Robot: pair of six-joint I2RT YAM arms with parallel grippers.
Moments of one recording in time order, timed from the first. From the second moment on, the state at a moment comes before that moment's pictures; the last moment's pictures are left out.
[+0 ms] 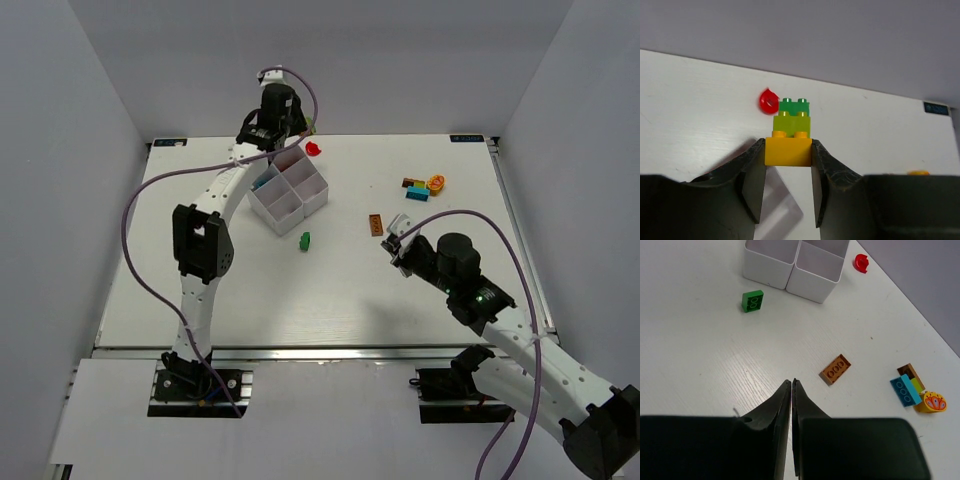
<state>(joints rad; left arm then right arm) -0.41 2.22 2.22 -0.37 -0.21 -0.48 0.61 0.79 0.57 -0.03 -0.20 -0.40</state>
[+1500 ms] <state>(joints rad) -0.35 2.62 2.44 -0.03 -0.36 -0.42 0.49 0.81 0.48 0.05 -0.23 -0.23</state>
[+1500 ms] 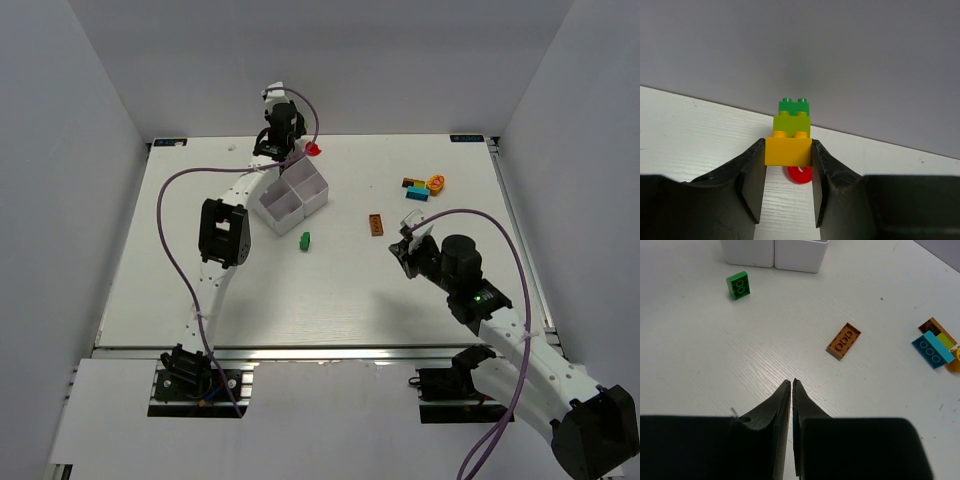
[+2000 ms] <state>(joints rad) -0.35 2.64 2.44 -0.06 -0.35 -0.42 0.47 0.81 0.47 0.05 -0.24 -0.21</state>
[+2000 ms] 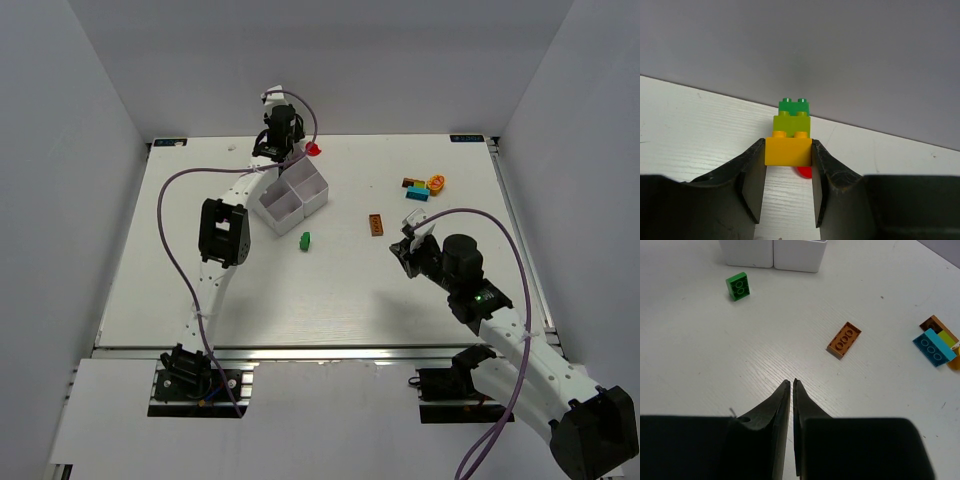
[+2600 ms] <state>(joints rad) -0.35 2.64 2.44 -0.07 -0.33 -0.41 0.46 0.81 0.47 0.06 -0.25 -0.19</state>
